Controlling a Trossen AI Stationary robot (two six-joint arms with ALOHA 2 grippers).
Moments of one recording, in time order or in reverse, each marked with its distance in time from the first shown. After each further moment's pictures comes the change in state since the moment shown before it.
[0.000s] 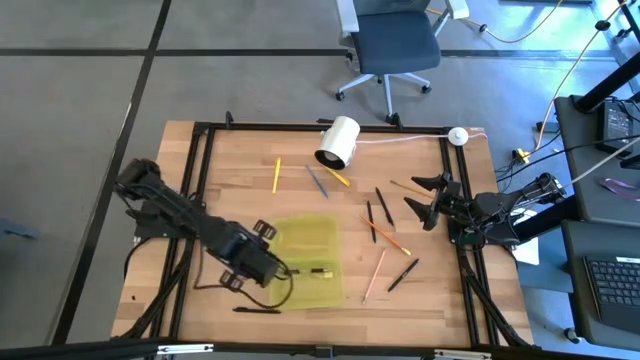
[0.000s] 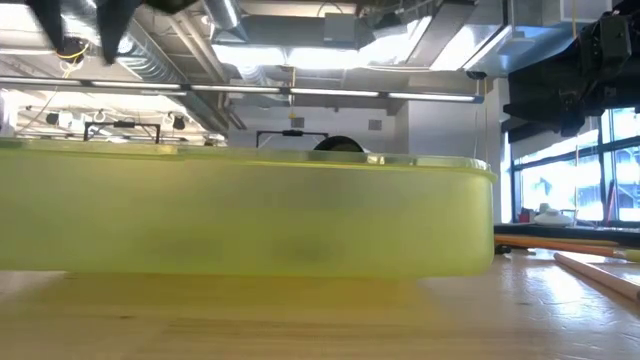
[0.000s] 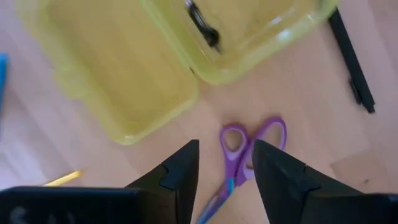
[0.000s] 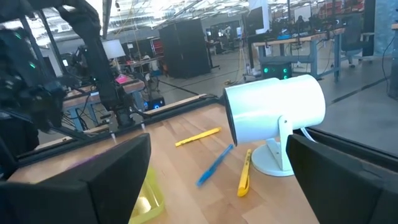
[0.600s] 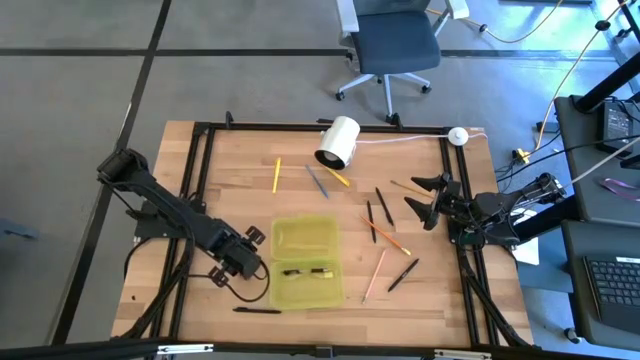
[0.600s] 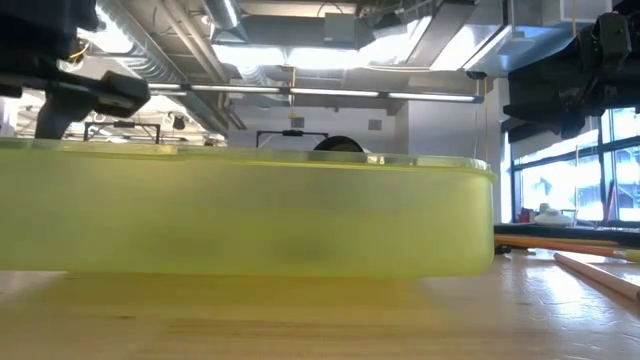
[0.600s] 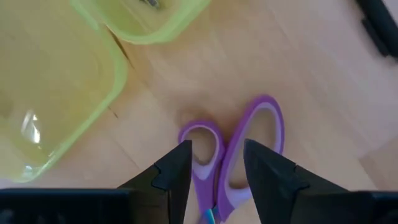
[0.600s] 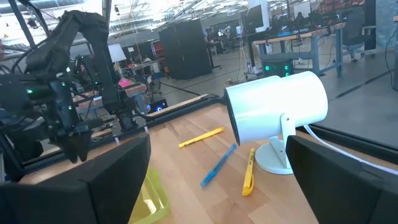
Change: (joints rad) left arm -0.008 -0.164 -0.533 0.476 0.084 0.127; right arm 0.000 0.000 0.000 0.000 -0.001 0.034
